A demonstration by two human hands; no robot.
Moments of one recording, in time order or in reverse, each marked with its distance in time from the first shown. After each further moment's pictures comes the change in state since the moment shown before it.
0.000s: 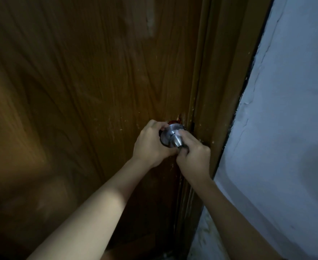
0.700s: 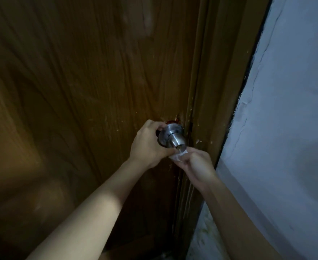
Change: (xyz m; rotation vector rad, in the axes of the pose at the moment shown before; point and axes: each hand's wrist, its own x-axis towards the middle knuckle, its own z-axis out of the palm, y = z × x) left_hand 0.001 -0.001 -0.001 -0.017 -0.011 -0.006; right_hand 0.002 -0.005 -0.018 1.172 -0.228 1.004
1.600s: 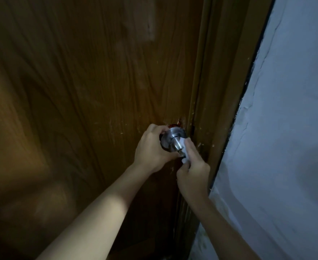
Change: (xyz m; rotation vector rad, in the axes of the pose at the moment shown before) left_hand -0.003 0.001 0.002 -0.015 0.015 -0.011; right_hand -0.008 0.035 0.011 -0.936 0.317 -0.852
